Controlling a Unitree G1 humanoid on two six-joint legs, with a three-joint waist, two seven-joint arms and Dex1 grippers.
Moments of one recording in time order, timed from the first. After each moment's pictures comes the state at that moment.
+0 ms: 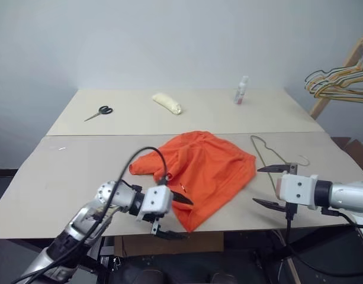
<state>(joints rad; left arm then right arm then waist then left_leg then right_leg) -0.29 0.65 -0.44 -0.22 -0.19 0.12 -1.27 0.06 -1.00 -0.15 -0.35 0.10 -0.02 1.00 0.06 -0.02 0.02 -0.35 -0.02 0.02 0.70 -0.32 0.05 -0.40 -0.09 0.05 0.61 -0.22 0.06</state>
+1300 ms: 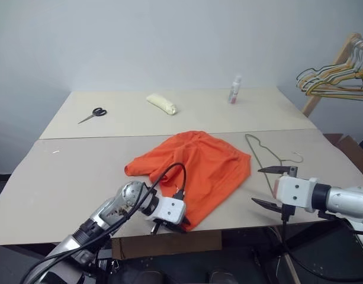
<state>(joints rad) -0.41 0.55 -0.57 0.03 0.03 -0.02 -1.34 0.10 -0.98 -0.15 -0.39 0.06 0.01 0.94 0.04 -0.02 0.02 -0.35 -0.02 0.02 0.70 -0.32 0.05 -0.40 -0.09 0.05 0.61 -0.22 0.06</state>
